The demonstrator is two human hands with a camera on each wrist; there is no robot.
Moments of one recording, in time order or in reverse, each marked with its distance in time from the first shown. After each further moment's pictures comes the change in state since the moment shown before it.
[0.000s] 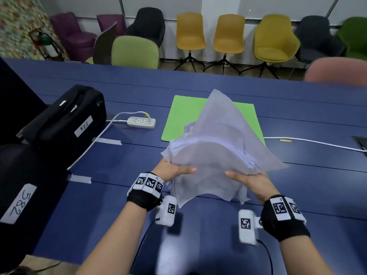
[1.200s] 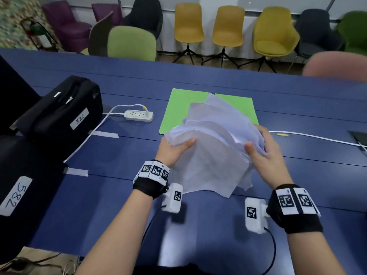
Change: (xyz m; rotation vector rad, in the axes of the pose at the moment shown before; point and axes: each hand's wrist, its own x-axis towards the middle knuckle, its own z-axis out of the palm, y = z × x) left_hand 0.021 0.012 0.016 -0.052 0.173 0.287; right_hand -0.021 -0.062 -0.009 -0.218 0.043 -0.499
